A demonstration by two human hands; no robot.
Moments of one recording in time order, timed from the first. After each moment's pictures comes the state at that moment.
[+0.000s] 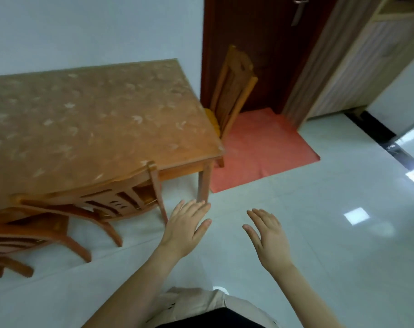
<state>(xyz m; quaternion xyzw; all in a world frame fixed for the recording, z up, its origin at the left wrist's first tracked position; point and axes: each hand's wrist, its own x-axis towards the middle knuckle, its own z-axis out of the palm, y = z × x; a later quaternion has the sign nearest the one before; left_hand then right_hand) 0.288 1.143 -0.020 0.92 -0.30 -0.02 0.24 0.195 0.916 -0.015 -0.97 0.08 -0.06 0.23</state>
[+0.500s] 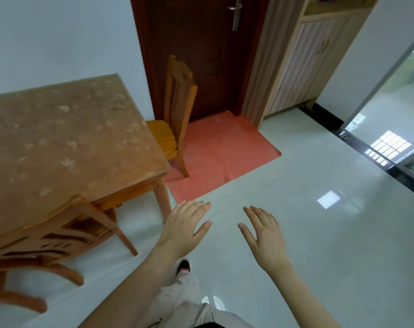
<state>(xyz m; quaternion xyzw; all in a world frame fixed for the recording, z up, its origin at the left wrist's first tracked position) 0.313 0.965 -0.006 0.88 -0.41 -0.01 0.24 0.184 0.762 -0.004 -0.96 0.17 -0.07 0.20</state>
